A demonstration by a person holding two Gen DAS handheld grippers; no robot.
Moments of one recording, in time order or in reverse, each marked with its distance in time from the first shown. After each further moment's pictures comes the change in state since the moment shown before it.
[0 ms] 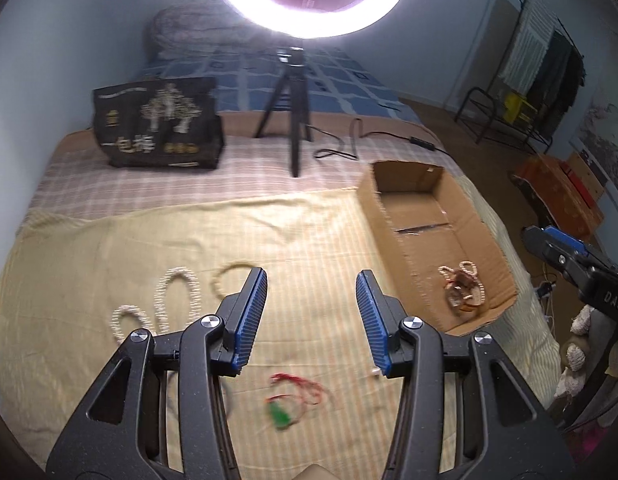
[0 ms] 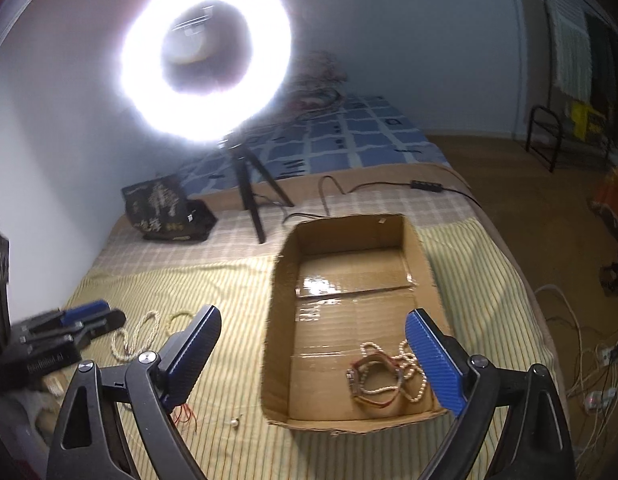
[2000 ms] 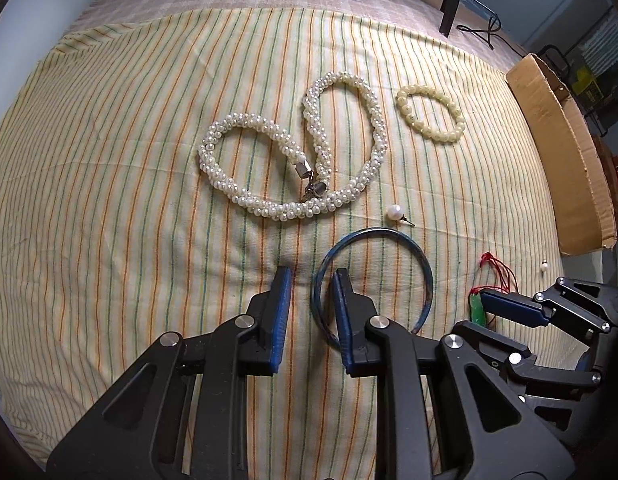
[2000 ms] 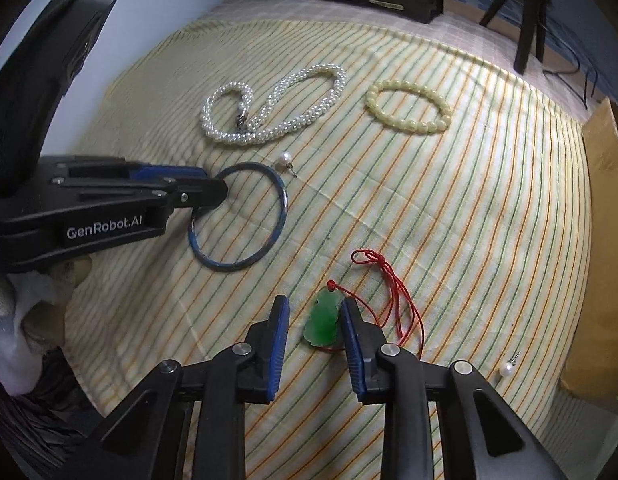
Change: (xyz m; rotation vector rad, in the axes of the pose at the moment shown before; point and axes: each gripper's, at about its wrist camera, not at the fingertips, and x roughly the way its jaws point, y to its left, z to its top) left arm 0.073 0.140 -0.103 -0.173 0.387 0.098; right arm 0.148 0.209 -0.133 -0.442 0.596 0.251
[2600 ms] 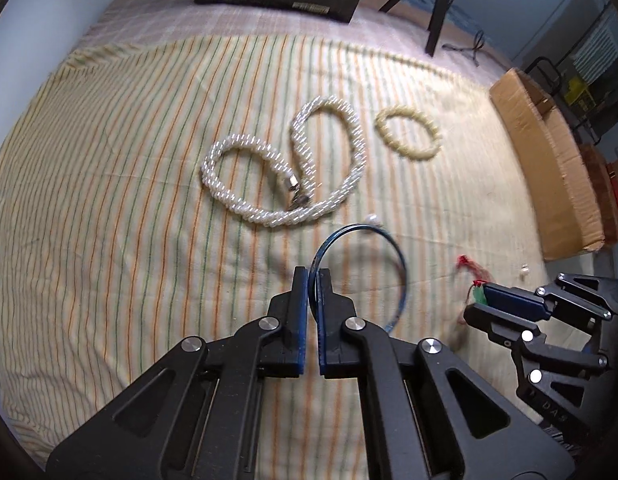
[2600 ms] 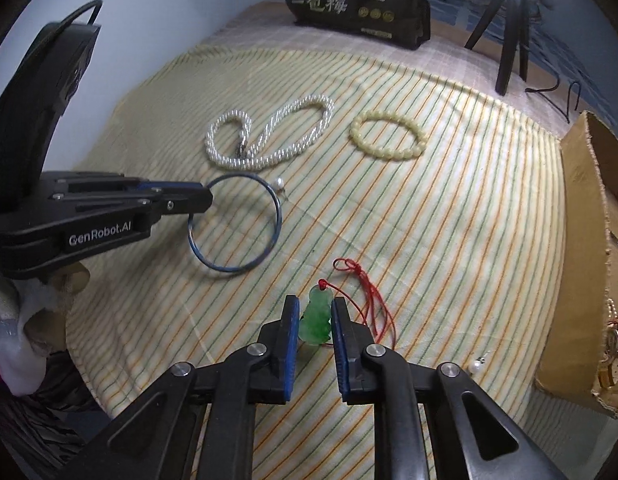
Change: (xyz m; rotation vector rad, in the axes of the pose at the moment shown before) left arm -0.031 -0.005 -0.007 -0.009 -0.078 -0.034; right arm -0.035 -0.014 -0.011 0.017 -0.093 0.005
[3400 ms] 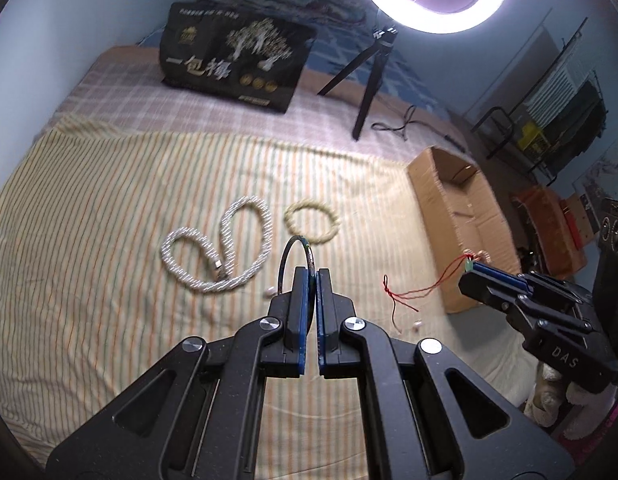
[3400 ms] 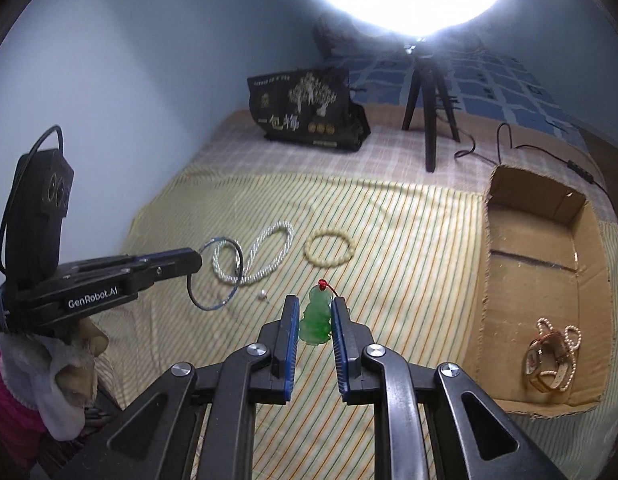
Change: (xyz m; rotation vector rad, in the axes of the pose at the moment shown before) left arm -0.081 -0.043 0.029 -0.017 -0.189 -0.167; right arm -0.113 -0.053 0.013 0.151 -0.279 0.035
